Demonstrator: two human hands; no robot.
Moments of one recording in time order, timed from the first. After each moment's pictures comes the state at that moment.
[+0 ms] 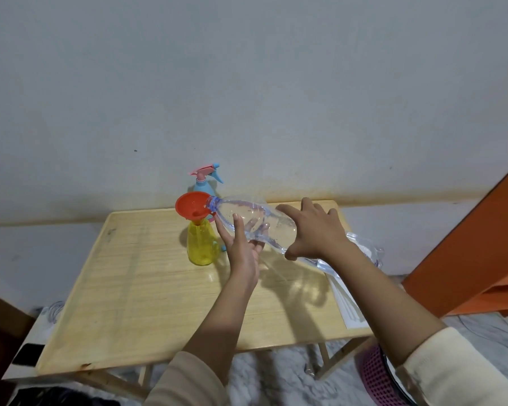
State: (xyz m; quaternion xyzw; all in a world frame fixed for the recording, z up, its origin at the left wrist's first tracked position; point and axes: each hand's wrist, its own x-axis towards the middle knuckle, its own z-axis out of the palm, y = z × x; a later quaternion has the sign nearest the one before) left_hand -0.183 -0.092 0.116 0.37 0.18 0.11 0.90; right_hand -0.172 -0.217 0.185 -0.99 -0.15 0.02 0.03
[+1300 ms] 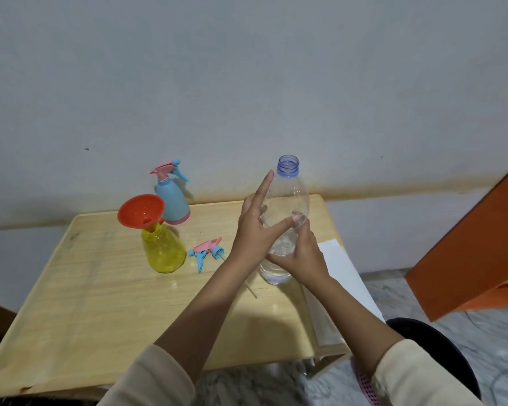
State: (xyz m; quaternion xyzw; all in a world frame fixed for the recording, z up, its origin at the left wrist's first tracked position) left_hand -0.142 -0.180 0.146 0.76 -0.05 0.10 0.64; right_hand -0.127 -0.293 0.069 -0.91 -0.03 -0.03 0.42
